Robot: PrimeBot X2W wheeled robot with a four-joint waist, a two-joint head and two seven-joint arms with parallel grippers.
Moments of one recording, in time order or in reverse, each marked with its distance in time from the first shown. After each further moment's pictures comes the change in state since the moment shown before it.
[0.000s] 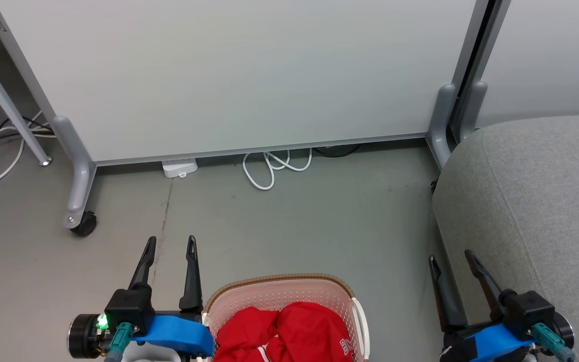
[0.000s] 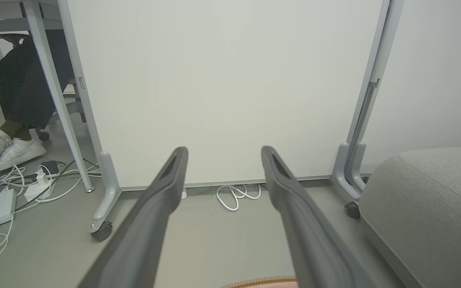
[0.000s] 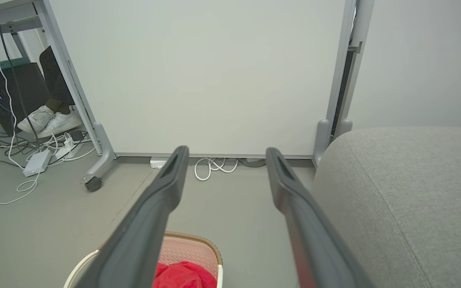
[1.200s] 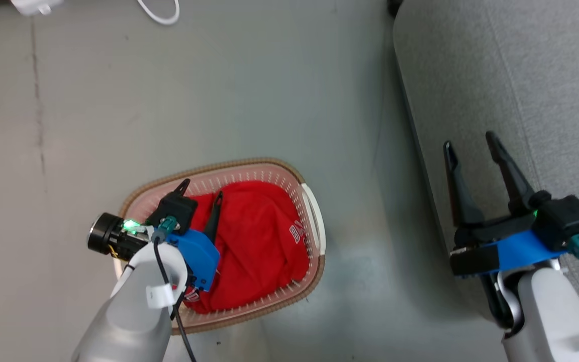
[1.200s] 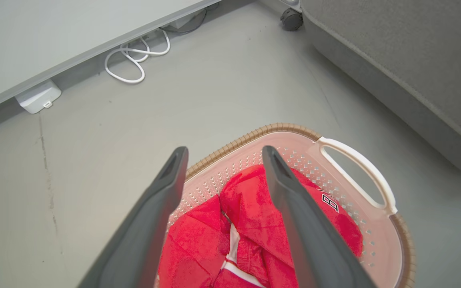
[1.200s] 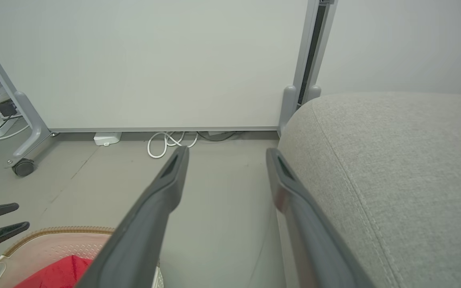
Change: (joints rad) left arm -0.534 0.034 -0.174 0.690 0.123 -0.135 -0.001; right arm -0.269 -0.056 0.014 -0.091 0.029 0.000 0.000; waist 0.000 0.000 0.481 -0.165
